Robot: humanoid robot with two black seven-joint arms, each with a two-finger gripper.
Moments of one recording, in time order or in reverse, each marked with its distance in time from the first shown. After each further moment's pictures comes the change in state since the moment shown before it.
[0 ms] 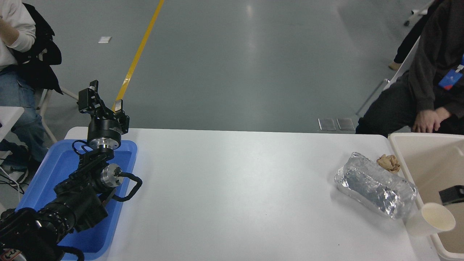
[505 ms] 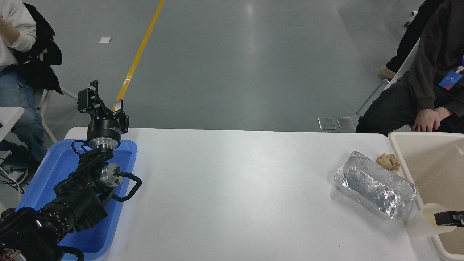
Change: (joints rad) left arm 0.000 0.001 0.001 0.000 0.000 0.000 0.000; right arm -0.385 0.017 0.313 -0.199 -0.079 -0.086 0.002
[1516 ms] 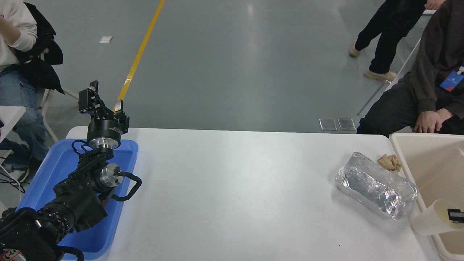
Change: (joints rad) left arm 0.000 0.000 -0.001 0.000 0.000 0.000 0.000; right arm 0.016 -0.115 0.092 0.051 -0.013 0.044 0.048
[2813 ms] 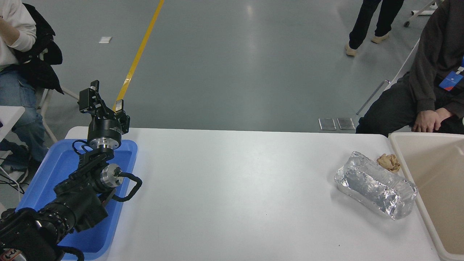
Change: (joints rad) left arm 0.000 -0.001 0.001 0.000 0.001 0.000 0.000; right arm 0.894 -0.223 -0.002 0.136 -0.335 0.482 -0.005
